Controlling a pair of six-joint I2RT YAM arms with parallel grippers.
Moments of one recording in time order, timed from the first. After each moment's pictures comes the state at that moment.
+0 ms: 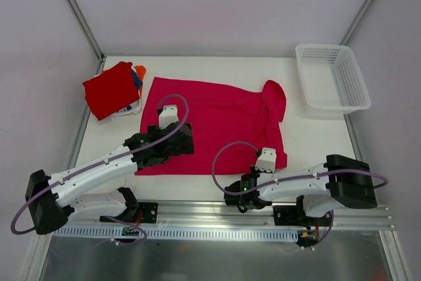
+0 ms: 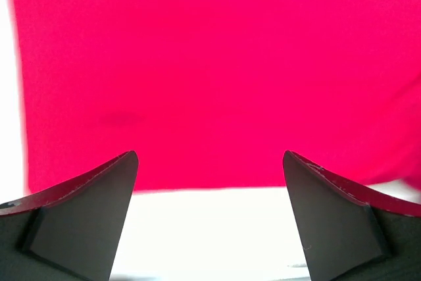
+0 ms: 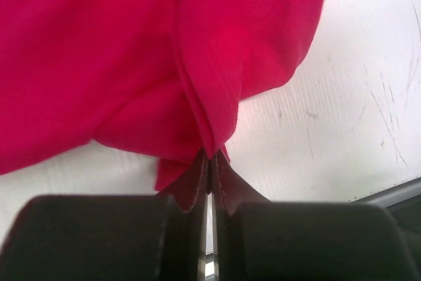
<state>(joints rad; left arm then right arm) -0.95 1.10 0.87 -0.70 -0.57 -0.78 1.50 1.47 0.74 -1.25 0.91 1.82</state>
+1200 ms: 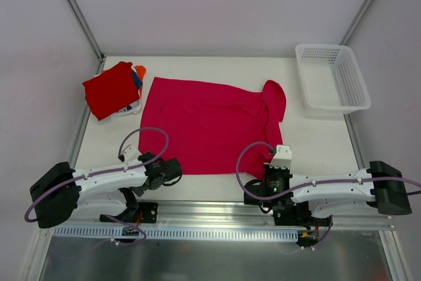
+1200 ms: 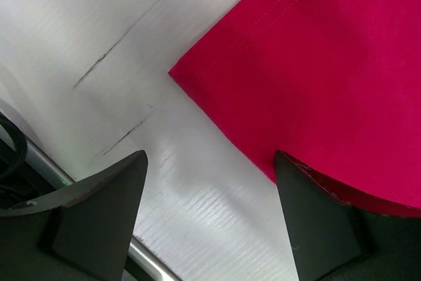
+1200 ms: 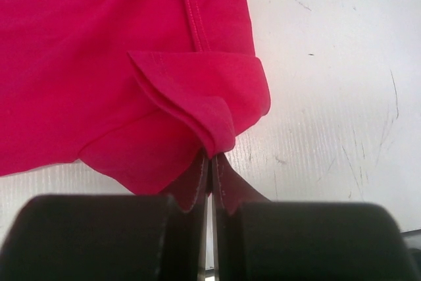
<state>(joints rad) -1.01 1.10 0.48 -1.13 -0.66 -1.91 1.50 1.12 0.61 -1.26 1.05 1.64</state>
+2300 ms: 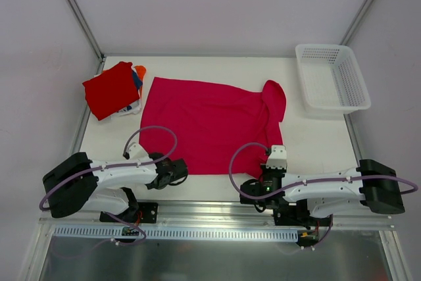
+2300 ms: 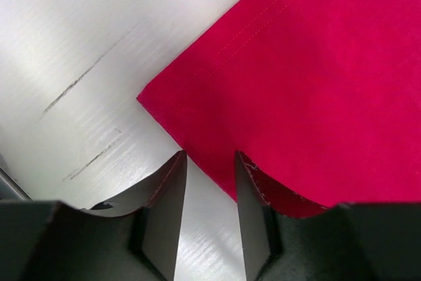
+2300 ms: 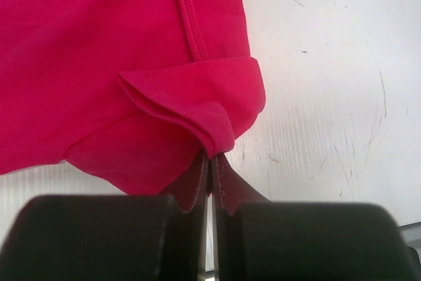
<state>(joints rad) -1.04 1.26 0.51 -1.07 -0.78 -2.00 1.48 1.19 0.62 -1.23 1.04 1.60</state>
